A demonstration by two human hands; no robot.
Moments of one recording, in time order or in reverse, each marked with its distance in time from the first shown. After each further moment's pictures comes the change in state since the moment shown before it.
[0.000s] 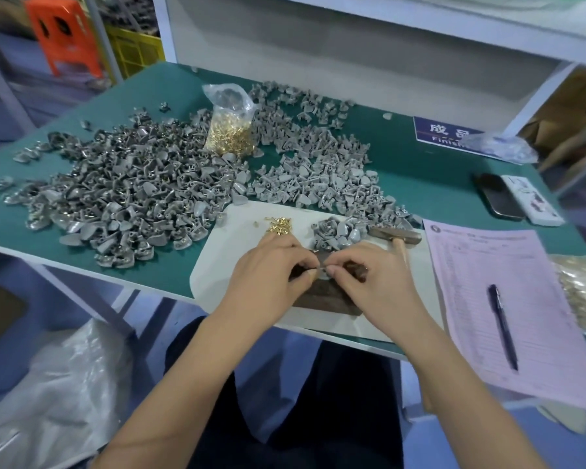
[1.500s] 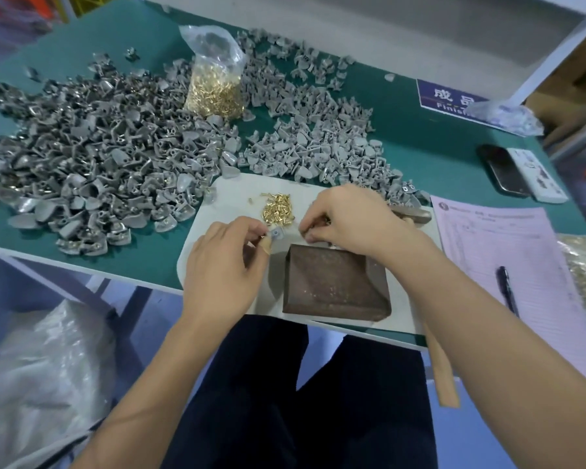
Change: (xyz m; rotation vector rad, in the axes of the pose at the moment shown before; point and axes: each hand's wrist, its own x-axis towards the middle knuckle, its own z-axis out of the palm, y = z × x) left_hand -0.016 -0.071 0.025 -0.076 0.267 -0.160; right_hand 0.099 0.003 0.028 -0.478 -0.559 0.012
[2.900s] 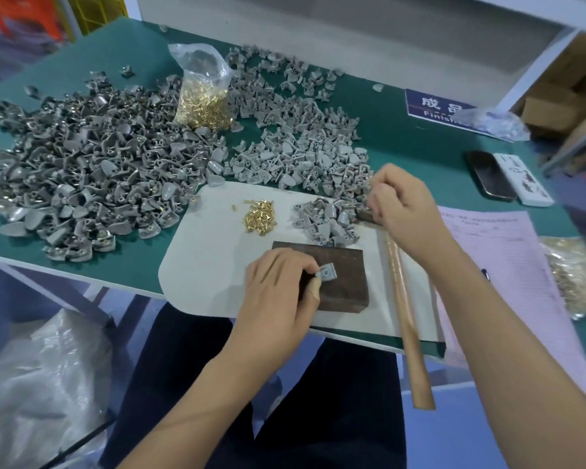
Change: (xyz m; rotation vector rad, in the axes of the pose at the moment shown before) left_hand -0.037 0.076 0.029 -0.128 -0.109 0.227; right_hand -0.051 0.074 -0.001 0.713 0.537 0.060
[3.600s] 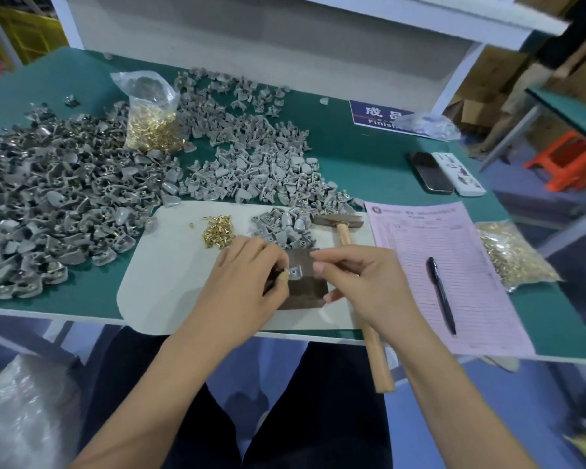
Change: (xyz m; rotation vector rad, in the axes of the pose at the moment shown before) left_hand 0.038 -0.002 -0.008 0.168 -0.197 0.107; right_hand -0.098 -0.024 0.009 0.462 0.119 0.327
